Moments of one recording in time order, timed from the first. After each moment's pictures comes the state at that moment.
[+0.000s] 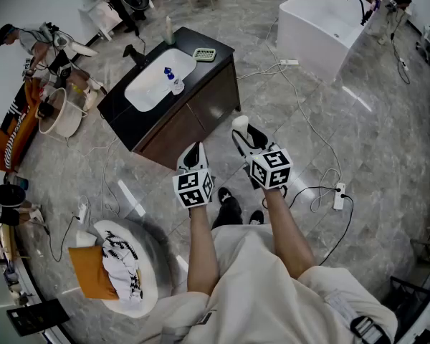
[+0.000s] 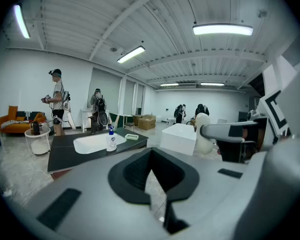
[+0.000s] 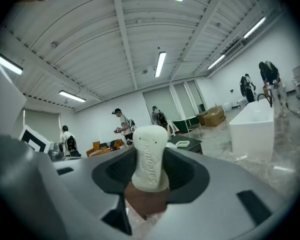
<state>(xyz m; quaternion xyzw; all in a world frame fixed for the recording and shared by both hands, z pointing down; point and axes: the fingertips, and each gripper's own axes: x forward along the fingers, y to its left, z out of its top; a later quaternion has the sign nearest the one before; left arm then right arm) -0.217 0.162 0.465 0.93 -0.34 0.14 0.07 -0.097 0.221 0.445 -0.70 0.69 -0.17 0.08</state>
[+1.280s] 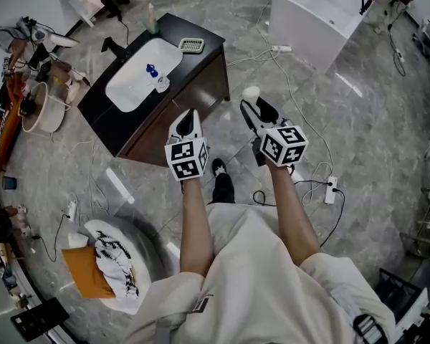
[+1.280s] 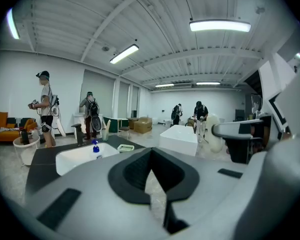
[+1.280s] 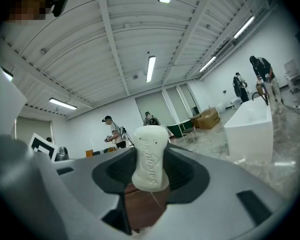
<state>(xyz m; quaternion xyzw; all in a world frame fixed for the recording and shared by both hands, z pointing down) -0.118 0.073 0.446 0.94 -0.32 0.14 0.04 0.013 0.165 0.428 -0.71 0.67 -0.17 0.12</state>
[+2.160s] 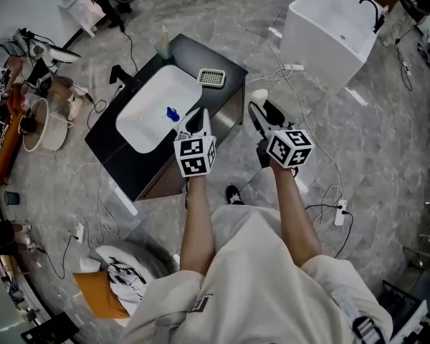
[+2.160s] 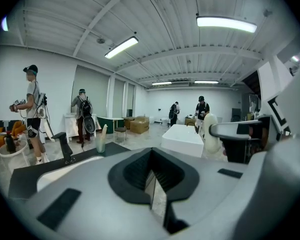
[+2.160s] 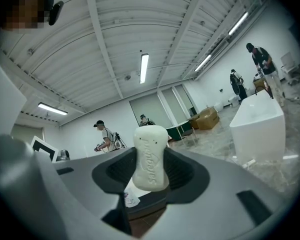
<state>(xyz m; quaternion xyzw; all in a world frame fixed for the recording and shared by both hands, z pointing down) -0.049 -0.097 0.434 0.95 -0.28 0.14 0.04 0.071 -0.001 0.419 -0.73 0.65 -0.17 0.15</state>
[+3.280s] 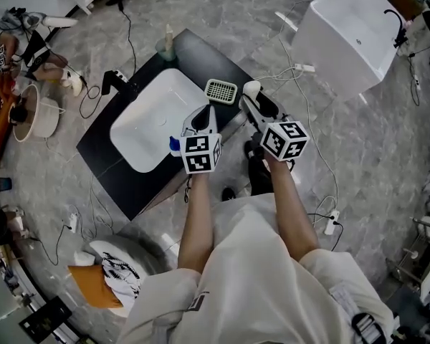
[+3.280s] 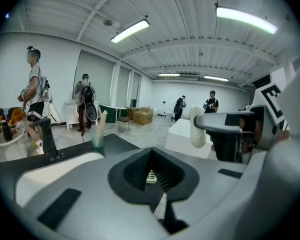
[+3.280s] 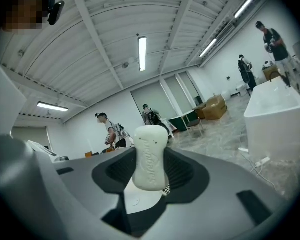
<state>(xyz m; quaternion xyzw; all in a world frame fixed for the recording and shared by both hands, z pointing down) 0.017 -0.202 0.495 0.93 -0.29 0.18 0.09 0.120 -0.152 0.457 -0.69 0.68 -0.22 0.12</state>
